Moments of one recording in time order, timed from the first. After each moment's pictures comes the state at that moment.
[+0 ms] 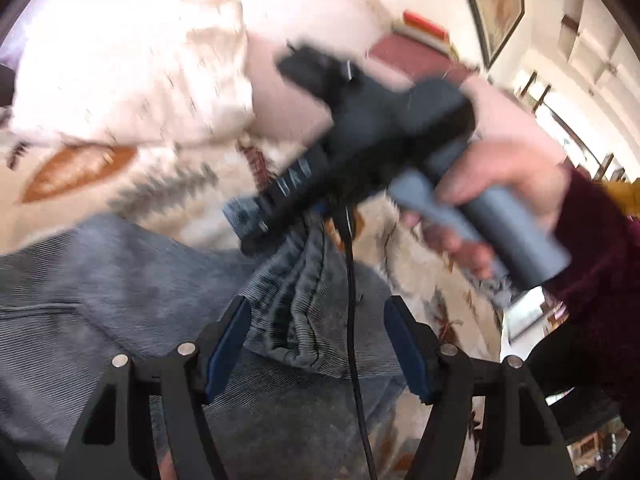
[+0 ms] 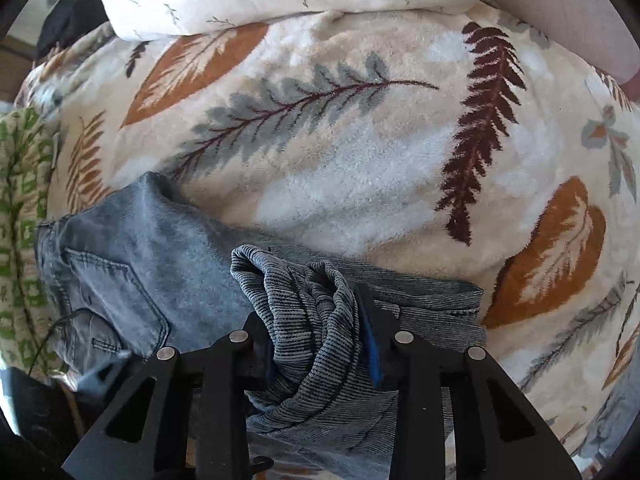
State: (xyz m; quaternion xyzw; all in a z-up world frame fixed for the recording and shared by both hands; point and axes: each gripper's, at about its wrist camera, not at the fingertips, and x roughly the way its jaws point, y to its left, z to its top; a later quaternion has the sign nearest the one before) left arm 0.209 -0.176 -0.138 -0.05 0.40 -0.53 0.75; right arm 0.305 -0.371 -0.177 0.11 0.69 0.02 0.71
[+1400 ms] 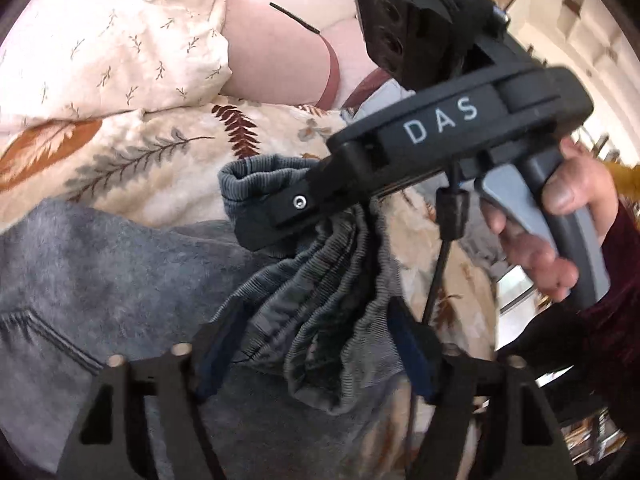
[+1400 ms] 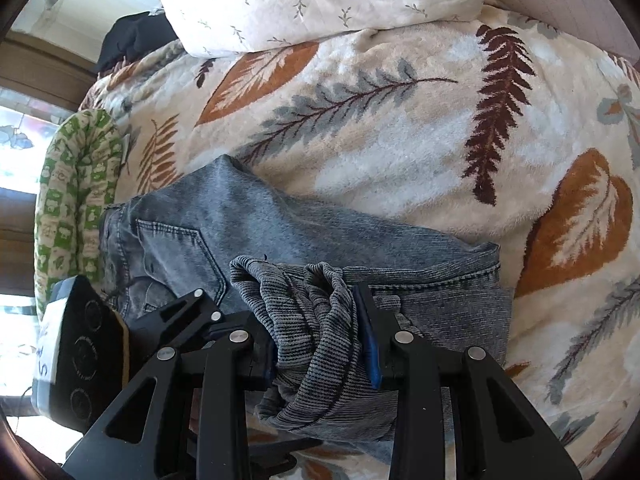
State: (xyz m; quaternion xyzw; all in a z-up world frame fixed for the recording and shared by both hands) left arm 0.218 -0.221 -0.166 -0.03 0.45 -0.56 0.70; right arm 0.265 -0.385 -0.152 0.18 0.64 0.10 0.74
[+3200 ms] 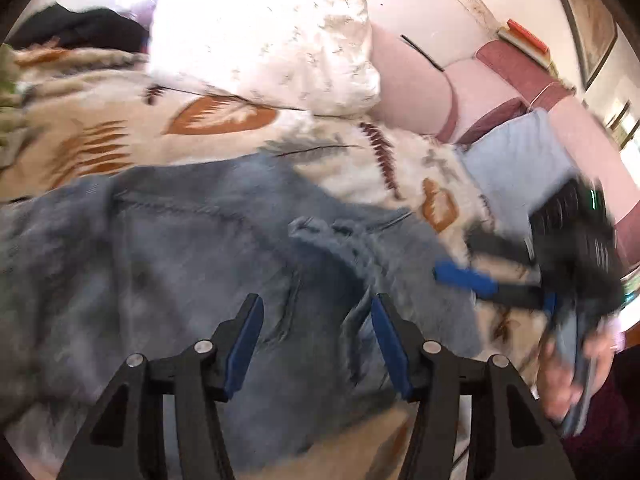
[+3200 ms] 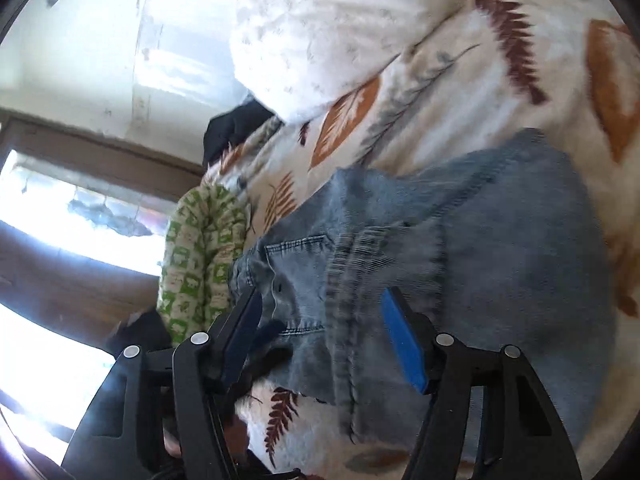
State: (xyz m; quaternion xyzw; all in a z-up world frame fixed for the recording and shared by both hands) left arm 0.222 -0.123 -0.154 -0.06 0.49 -0.37 0.79; right arm 0.165 -0.391 -0.166 0.44 0.44 0.18 0.76
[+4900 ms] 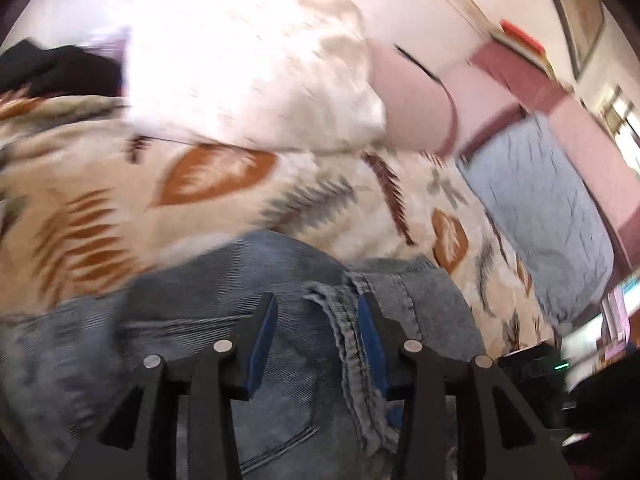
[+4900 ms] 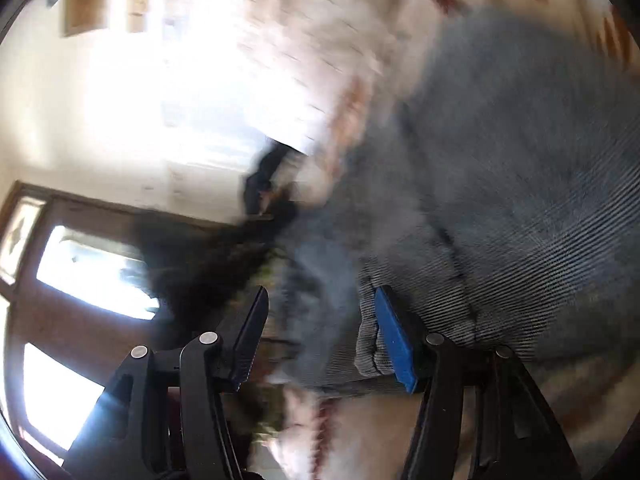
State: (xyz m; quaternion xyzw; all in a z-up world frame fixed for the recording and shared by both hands) left arm 0.279 -0.124 -0.126 -0.03 0.46 -0.36 0.81; right arm 0.129 -0.334 -0.255 0.57 0.33 0.17 0.73
